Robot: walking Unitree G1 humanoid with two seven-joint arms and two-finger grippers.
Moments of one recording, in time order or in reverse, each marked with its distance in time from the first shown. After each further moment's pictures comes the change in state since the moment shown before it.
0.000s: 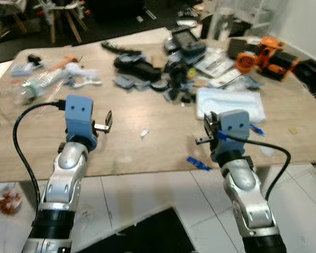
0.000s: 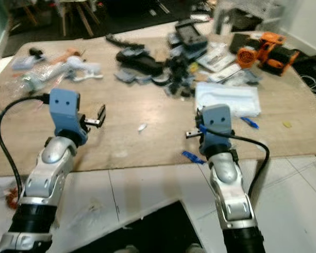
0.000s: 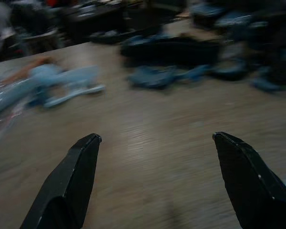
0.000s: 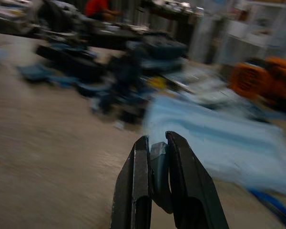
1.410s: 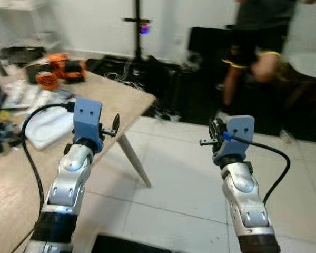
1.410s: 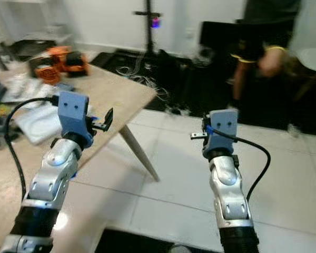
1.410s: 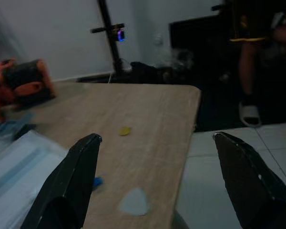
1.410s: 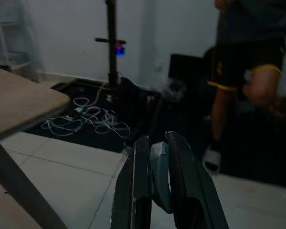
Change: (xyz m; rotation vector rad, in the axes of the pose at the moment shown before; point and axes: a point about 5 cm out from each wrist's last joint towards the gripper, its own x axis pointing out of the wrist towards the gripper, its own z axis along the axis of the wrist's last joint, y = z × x) left arm -0.004 -0.012 -0.003 0.025 -0.009 -0.065; right arm -0.001 -0.002 -0.020 0.095 0.053 -0.075
